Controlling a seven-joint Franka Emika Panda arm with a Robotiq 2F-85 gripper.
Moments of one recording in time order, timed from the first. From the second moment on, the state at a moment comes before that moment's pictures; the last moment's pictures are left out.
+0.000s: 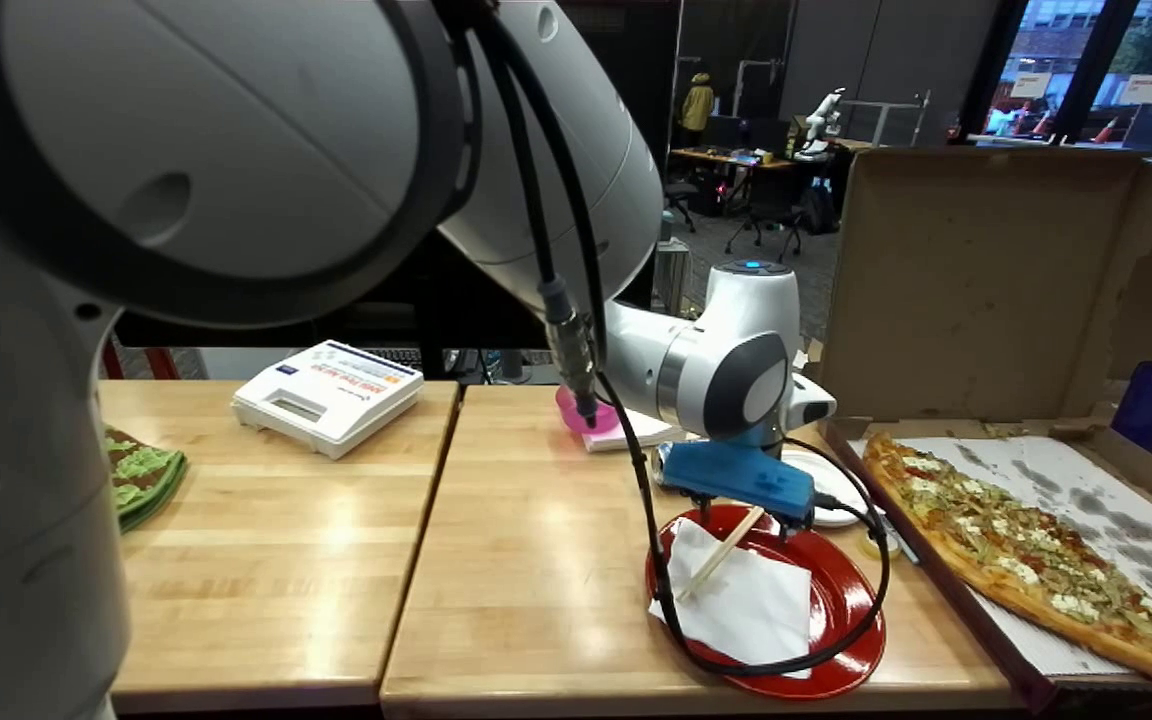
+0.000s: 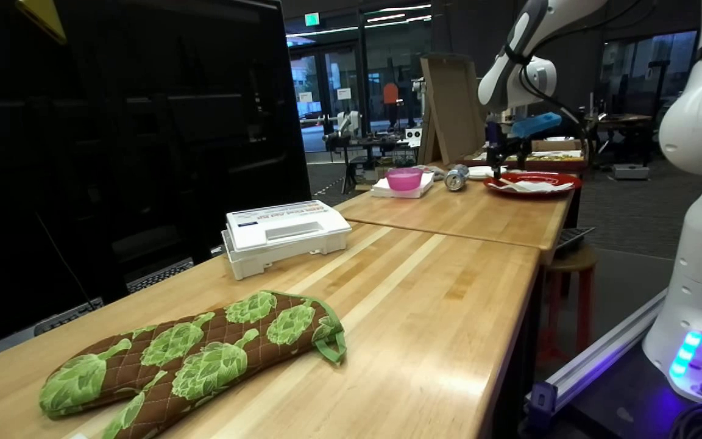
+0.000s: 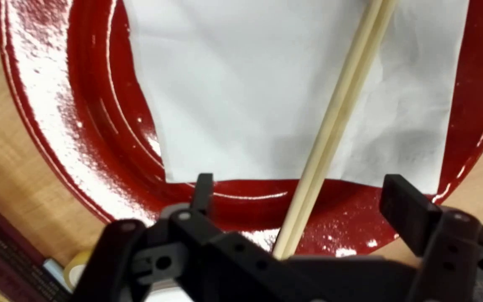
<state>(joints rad) -0.26 0.19 -0.23 -2.15 -0.11 2.48 -0.23</state>
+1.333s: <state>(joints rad) -0.27 0.30 -0.22 -1.97 -0.03 2.22 -0.31</state>
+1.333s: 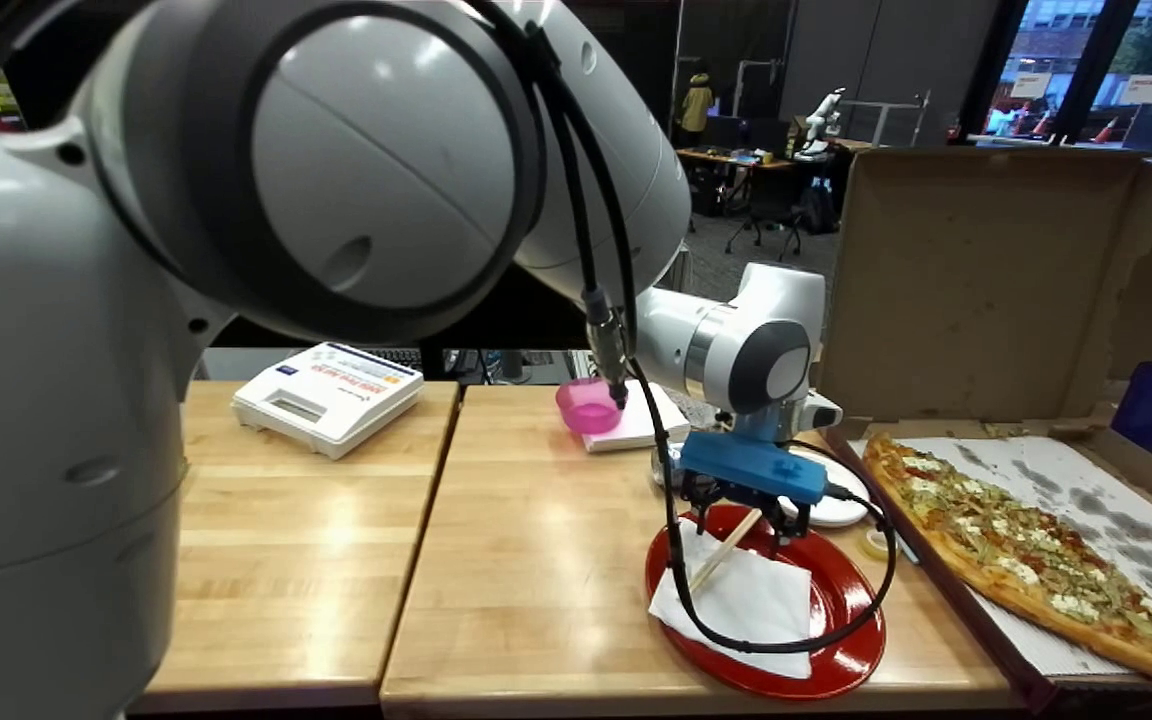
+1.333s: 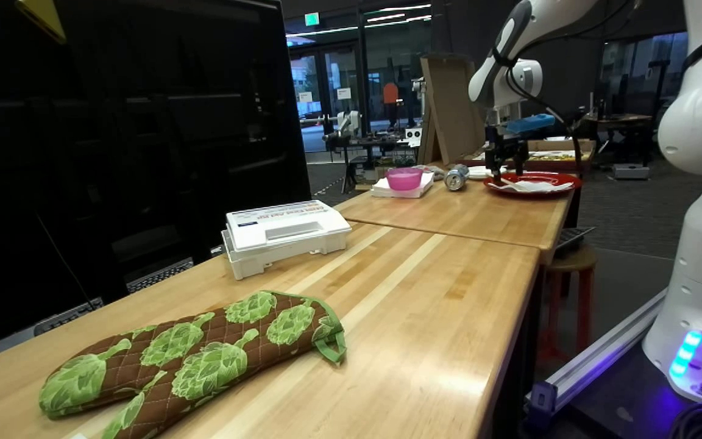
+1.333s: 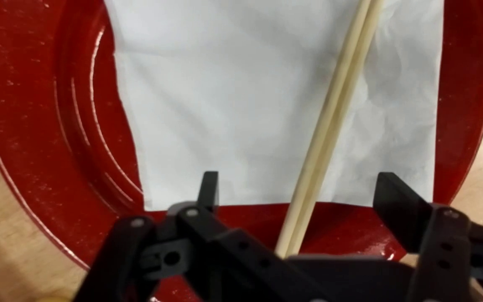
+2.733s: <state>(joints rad) -0.29 0.36 -0.20 -1.88 -0.02 2.12 -0.31</state>
